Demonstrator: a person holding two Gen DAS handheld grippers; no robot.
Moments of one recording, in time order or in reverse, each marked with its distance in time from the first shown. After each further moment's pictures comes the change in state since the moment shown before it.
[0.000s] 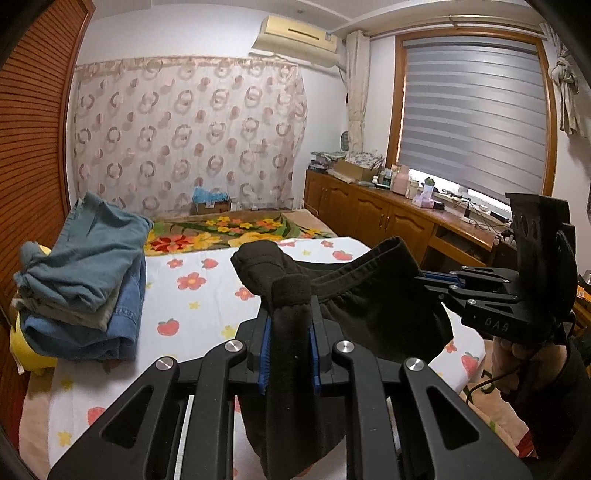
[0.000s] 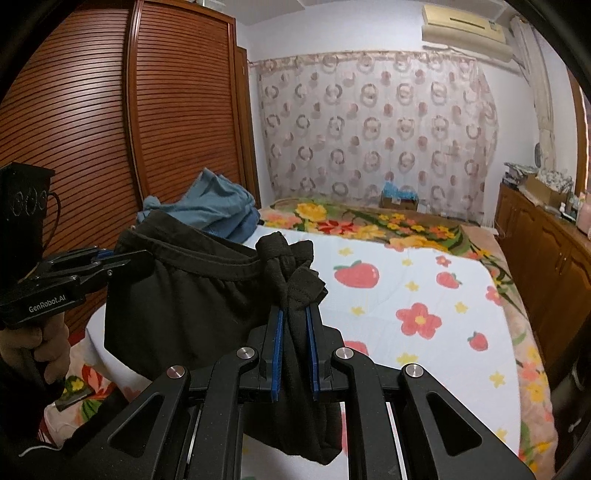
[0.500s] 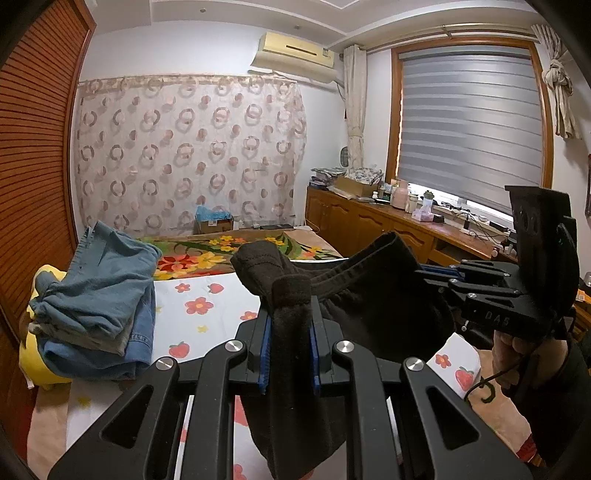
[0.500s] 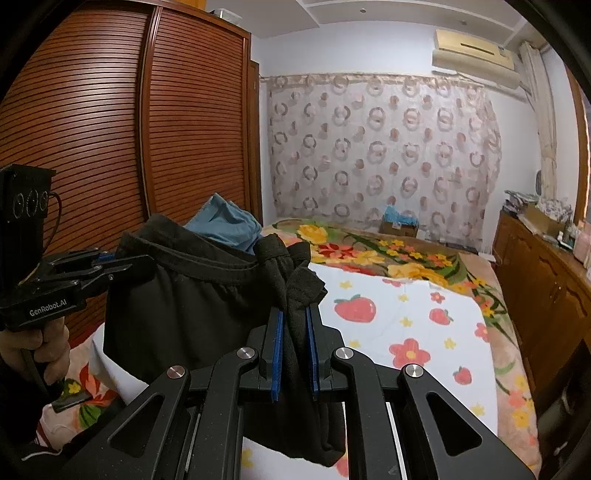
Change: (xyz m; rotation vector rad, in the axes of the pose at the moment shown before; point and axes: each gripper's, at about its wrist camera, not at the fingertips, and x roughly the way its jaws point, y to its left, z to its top) left arm -0.016 0.006 0.018 0.015 -0.058 0.011; right arm -0.020 0.017 0.014 -0.062 -0.058 -0.007
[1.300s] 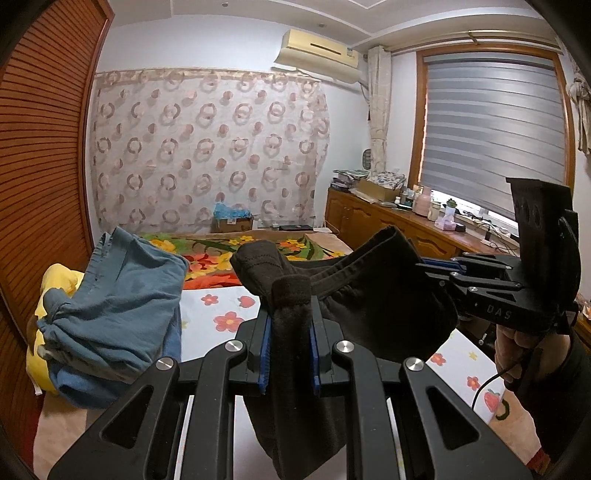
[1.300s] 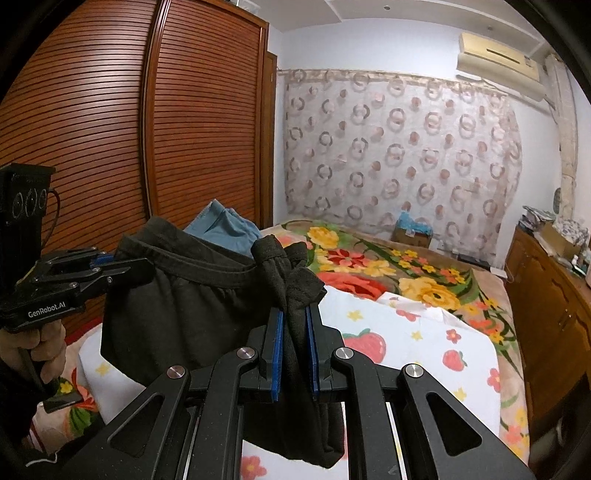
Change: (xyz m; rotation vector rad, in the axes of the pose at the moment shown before) left arm 0.030 0.049 0.023 -0.045 0.005 0.063; right arm 0.066 -0.023 0.037 -0.063 0.024 0.045
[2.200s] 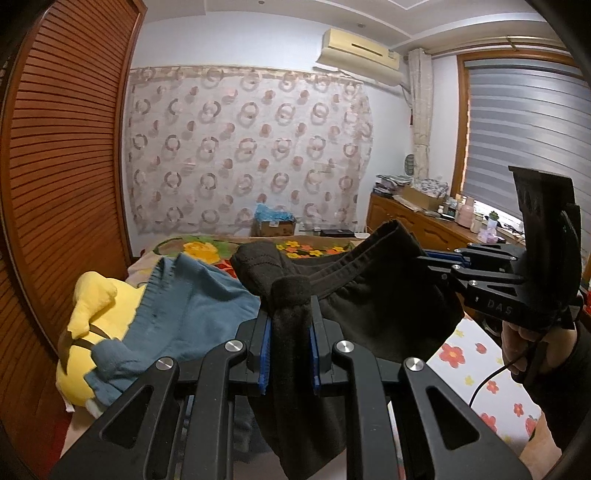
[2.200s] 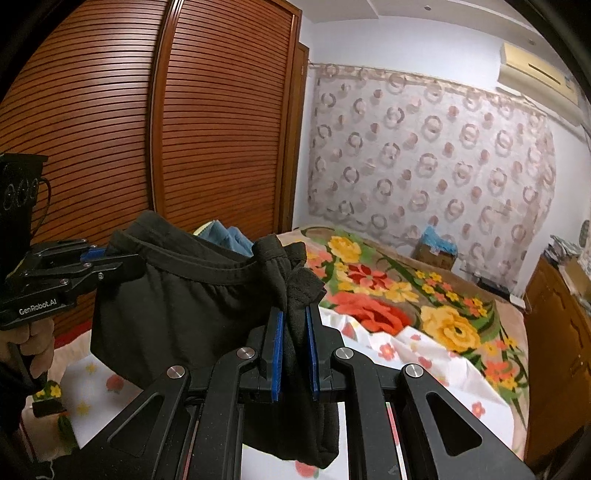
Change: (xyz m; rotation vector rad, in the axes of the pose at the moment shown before) left arm 0.025 0.077 0.034 -0.043 0.000 0.143; right arm 0.106 -0.022 0.067 -0.102 0.015 0.076
